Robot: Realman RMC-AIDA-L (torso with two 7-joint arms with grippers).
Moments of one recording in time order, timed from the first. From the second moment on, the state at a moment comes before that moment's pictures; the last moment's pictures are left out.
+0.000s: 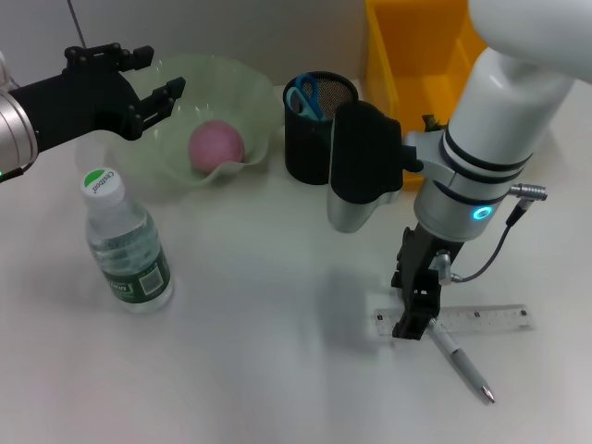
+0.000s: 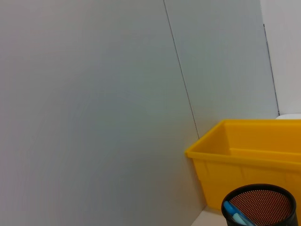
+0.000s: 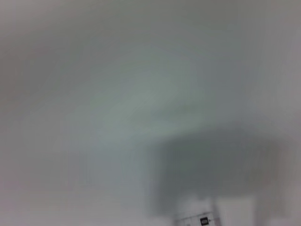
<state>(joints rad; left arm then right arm) -0.43 -2.07 1.23 1.03 1.62 0.91 -1.31 0.91 2.09 -1.59 -0.95 -2.61 -1.56 2.23</state>
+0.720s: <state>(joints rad) -0.44 -2.07 1.23 1.03 1.62 0.91 -1.31 0.91 2.09 -1.62 -0.95 -2.56 -1.56 2.21</state>
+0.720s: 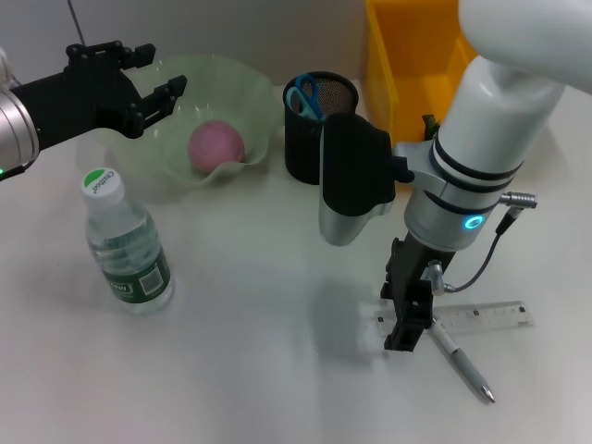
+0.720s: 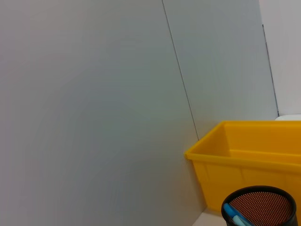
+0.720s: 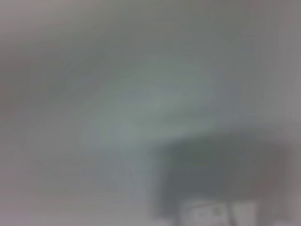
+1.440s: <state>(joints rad) -0.44 -2.07 1.23 1.03 1.62 0.92 -1.31 0.91 2.09 -1.64 -0.93 -2.57 -1.55 2.22</state>
